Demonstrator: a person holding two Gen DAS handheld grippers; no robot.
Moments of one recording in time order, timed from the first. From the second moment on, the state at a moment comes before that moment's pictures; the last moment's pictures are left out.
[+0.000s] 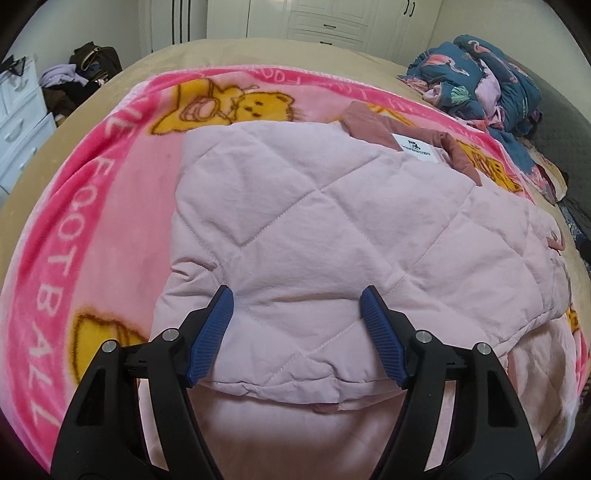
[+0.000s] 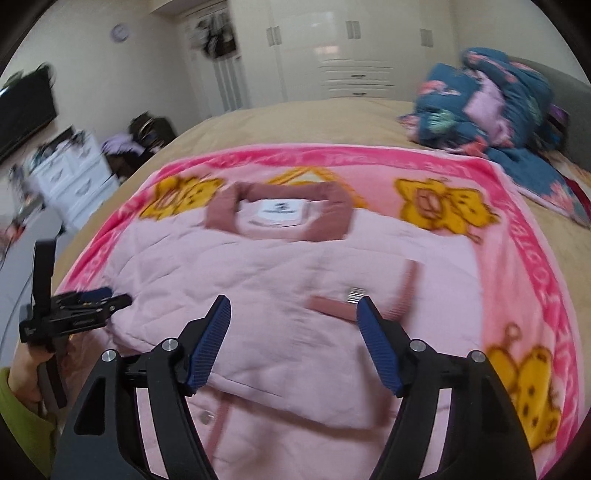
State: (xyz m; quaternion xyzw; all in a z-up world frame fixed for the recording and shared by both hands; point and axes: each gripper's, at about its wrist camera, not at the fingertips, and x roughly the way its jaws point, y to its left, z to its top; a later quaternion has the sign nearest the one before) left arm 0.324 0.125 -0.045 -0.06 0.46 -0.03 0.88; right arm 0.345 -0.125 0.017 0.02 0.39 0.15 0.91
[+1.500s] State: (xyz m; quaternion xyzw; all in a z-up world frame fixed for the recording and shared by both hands) left arm 0.309 0.098 -0.002 -0.06 0.46 -0.06 0.88; right arm 0.340 -0.105 -0.018 0.06 0.43 0.14 0.89
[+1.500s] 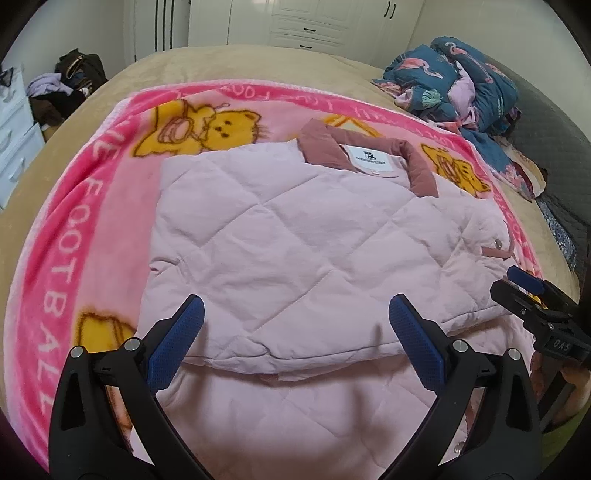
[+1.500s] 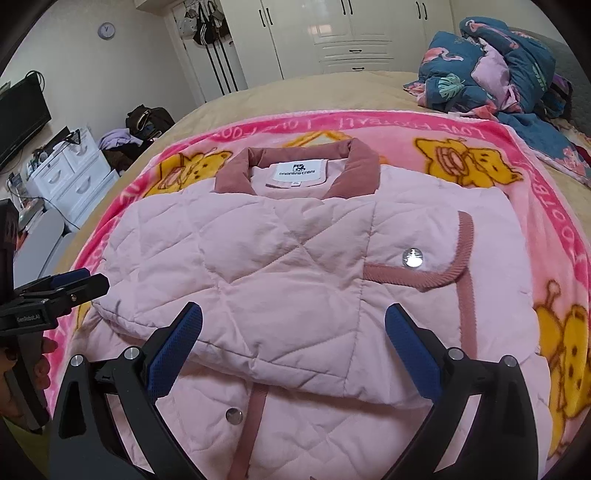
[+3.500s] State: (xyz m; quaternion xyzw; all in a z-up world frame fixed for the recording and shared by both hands) left arm 0.171 0.083 0.128 -0.07 0.30 -0.09 0.95; right arm 0.195 -0.173 0.101 0.08 0.31 0.08 0.94
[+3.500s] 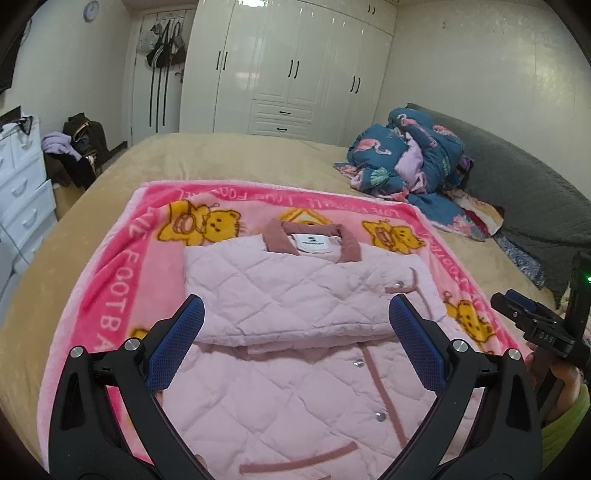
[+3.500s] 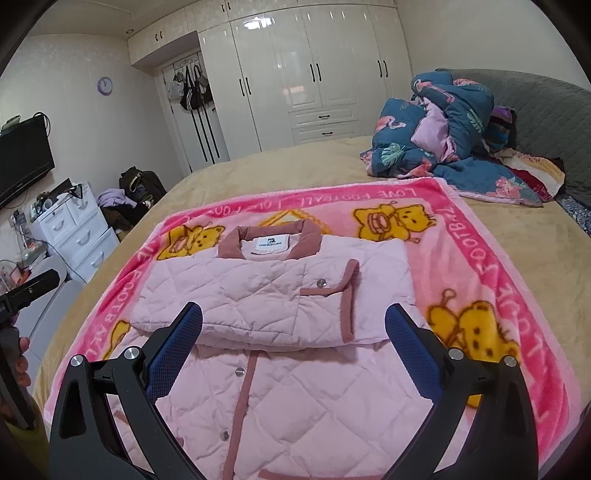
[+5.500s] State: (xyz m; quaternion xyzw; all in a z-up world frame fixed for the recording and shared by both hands) left arm 0.063 0.049 0.038 -0.05 0.39 -0.04 0.92; right arm 0.080 -0.205 0.043 0.08 0.35 0.13 0.92
